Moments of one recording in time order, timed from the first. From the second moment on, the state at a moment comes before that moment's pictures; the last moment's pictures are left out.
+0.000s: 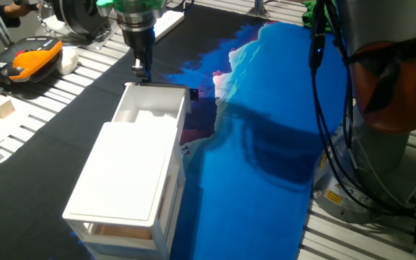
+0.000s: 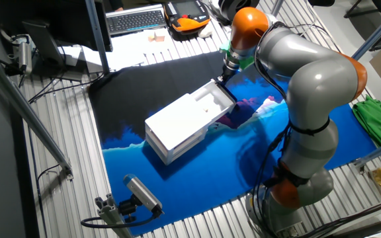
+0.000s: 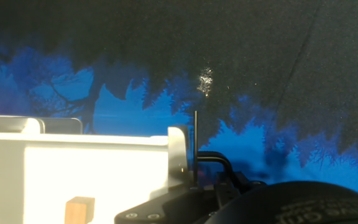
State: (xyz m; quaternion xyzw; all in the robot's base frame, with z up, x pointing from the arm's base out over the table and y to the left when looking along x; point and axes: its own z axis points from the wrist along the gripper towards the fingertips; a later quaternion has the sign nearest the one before) arm 0.565 0.027 0.179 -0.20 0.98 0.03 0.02
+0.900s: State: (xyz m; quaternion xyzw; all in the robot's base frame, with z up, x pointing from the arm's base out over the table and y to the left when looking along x) arm 0.566 0.020 0.179 -0.20 0.98 0.03 0.02
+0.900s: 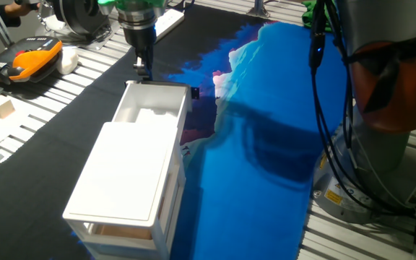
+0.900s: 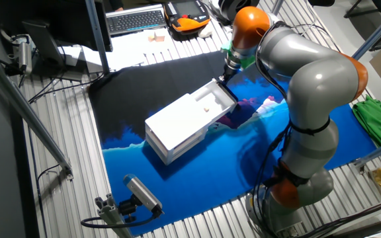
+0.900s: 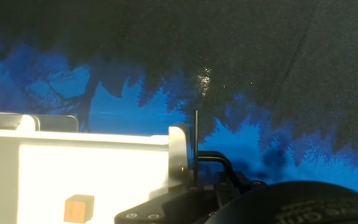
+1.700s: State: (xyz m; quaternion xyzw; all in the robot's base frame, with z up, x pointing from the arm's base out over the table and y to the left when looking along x) arm 0.568 0.009 0.178 -0.21 0.98 0.03 0.02
